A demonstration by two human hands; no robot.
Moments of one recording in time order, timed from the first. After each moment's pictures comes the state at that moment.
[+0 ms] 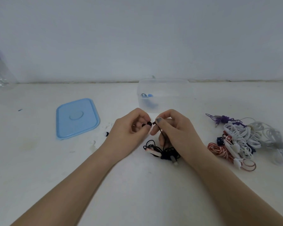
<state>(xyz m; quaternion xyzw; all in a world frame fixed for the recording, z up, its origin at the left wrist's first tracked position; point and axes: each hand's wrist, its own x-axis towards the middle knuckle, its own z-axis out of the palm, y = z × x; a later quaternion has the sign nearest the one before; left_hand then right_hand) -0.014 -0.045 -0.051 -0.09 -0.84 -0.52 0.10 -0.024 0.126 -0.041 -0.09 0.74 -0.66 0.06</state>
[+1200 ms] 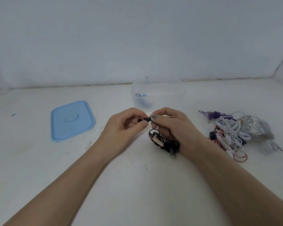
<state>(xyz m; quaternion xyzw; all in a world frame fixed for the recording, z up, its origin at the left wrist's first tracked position) -0.010 -0.048 -0.044 -0.15 -0.81 -0.57 0.09 -0.030 0.137 -0.038 -0.08 0.67 -0.73 0.13</state>
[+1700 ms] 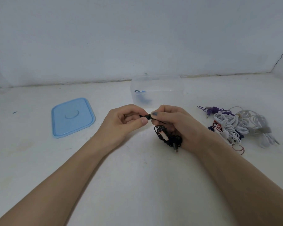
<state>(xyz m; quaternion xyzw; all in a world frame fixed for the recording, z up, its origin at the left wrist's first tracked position) -0.008 -0.052 -0.039 -0.17 -0.76 -0.62 0.04 -0.025 0.143 -0.027 -0.10 0.60 -0.77 0.22</state>
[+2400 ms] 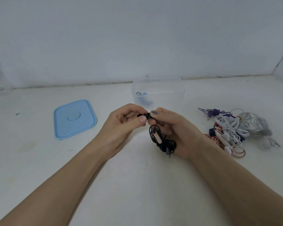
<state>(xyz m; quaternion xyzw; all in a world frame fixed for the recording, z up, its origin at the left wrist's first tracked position) -0.009 -0.051 -0.043 -0.18 -0.63 -0.76 -0.01 -0.013 0.130 -0.022 -0.08 0.51 -0.82 0.27</state>
